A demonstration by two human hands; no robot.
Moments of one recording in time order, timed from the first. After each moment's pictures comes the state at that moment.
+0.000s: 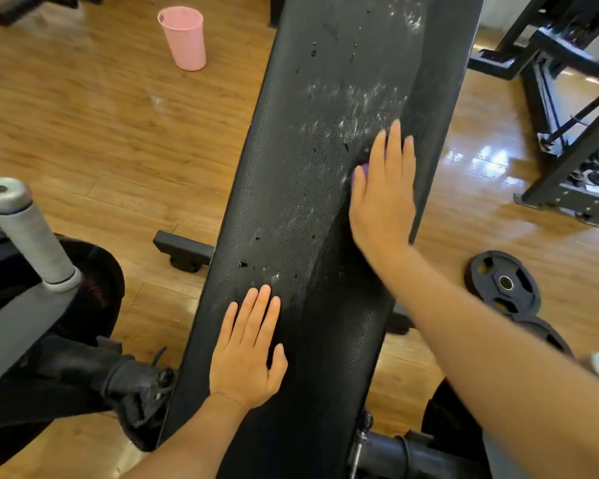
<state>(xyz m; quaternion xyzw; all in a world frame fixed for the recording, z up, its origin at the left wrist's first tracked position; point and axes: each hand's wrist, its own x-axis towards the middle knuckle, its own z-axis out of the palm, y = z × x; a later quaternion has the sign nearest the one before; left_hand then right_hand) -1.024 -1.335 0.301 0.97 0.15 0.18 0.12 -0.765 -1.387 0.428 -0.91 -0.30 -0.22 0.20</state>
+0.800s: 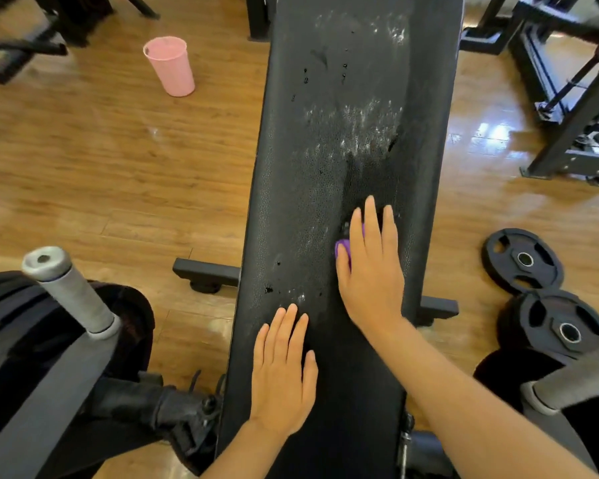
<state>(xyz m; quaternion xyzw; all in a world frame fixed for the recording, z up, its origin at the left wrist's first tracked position) -1.025 -1.332 0.326 0.96 0.15 0.15 0.19 -0.845 -1.400 0.392 -0.93 -0.28 -0.18 0.16</state>
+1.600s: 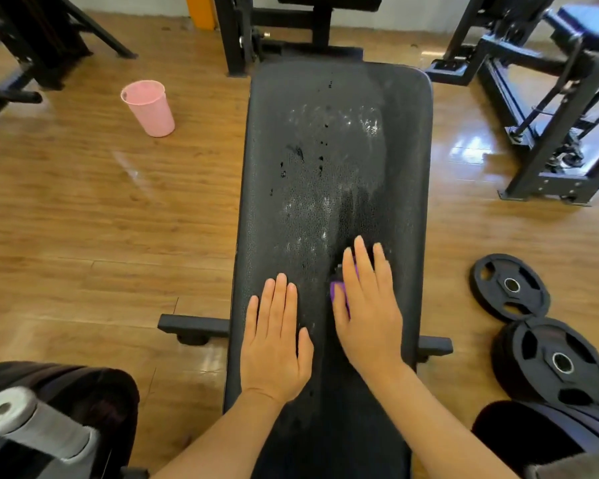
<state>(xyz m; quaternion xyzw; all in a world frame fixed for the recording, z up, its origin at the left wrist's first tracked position) -0.882 -1.255 0.385 0.97 0.12 0.19 0.07 -0.783 -1.376 0.427 -0.93 -0.28 -0.20 0.16</state>
